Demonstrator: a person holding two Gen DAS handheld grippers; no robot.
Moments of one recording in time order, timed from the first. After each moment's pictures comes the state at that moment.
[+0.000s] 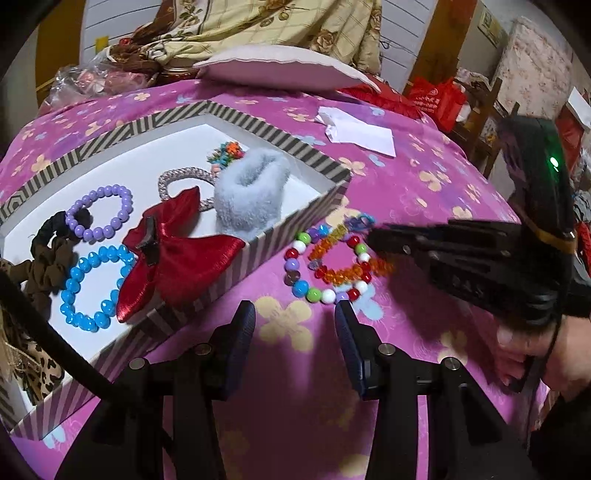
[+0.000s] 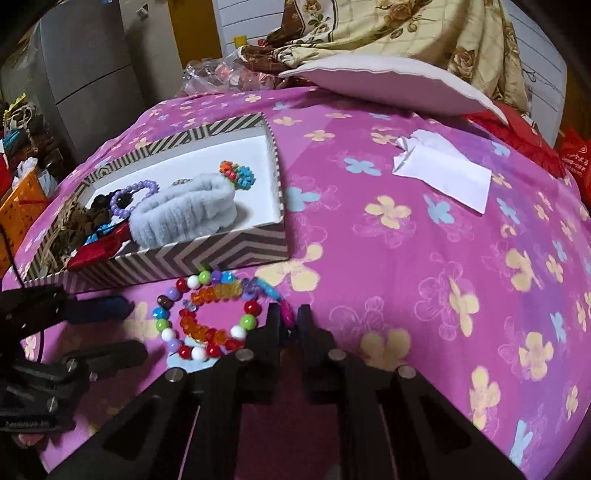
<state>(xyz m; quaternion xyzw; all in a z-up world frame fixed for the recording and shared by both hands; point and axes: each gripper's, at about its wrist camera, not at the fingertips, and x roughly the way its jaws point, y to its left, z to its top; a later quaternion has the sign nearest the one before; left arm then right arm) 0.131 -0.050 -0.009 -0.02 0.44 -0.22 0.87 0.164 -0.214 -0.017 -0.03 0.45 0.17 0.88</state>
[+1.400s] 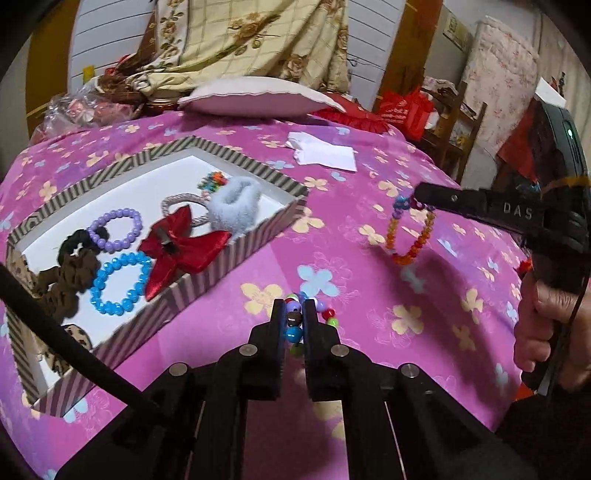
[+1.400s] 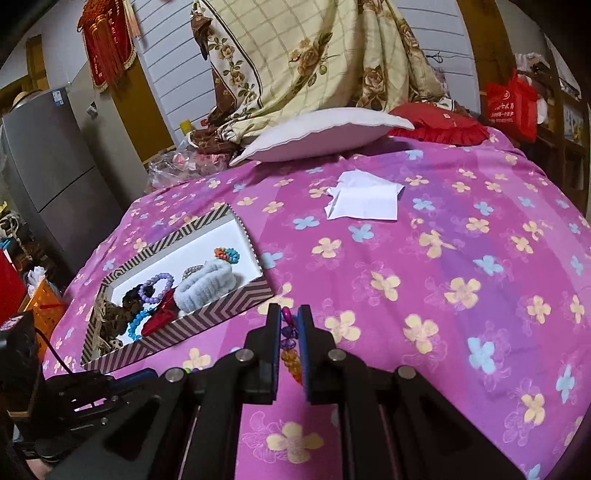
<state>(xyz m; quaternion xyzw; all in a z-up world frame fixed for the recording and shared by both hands) 0.084 -0.032 0.024 -0.01 0.40 -0.26 0.88 0.091 -0.259 0.055 0.12 0.36 0.07 0.92</state>
